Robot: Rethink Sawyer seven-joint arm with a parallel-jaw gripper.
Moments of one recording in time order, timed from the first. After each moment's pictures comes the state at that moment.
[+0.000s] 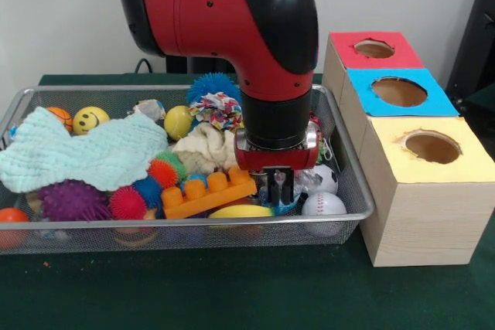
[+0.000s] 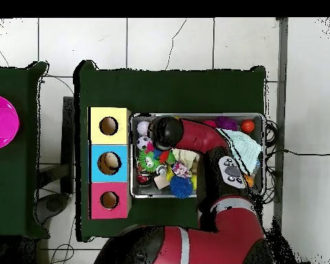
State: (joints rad) arm -0.28 -0.36 0.10 1.40 -0.02 0.56 1.57
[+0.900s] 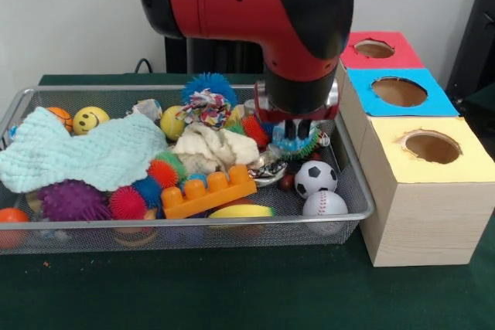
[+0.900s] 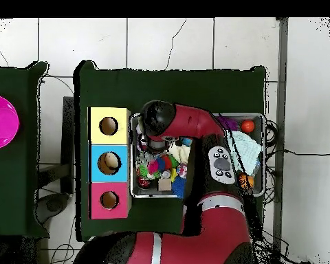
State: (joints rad) arm -0.21 -0.38 0.05 1.28 -0.02 1.11 1.57
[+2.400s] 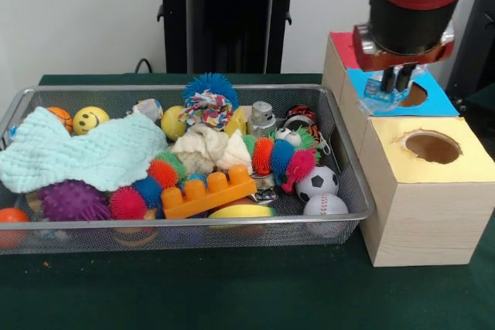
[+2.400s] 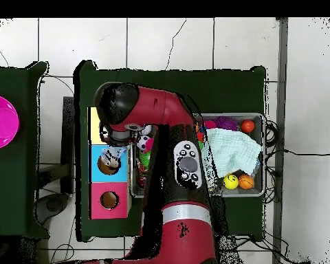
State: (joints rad) arm -0.06 -0.47 0.04 1.22 0.13 1.25 1.59
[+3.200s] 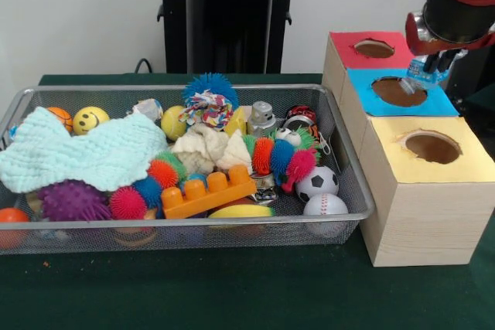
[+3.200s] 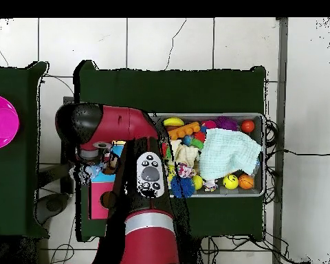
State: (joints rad) arm 0.05 -0.49 0.04 1.36 0.18 1.21 1.67
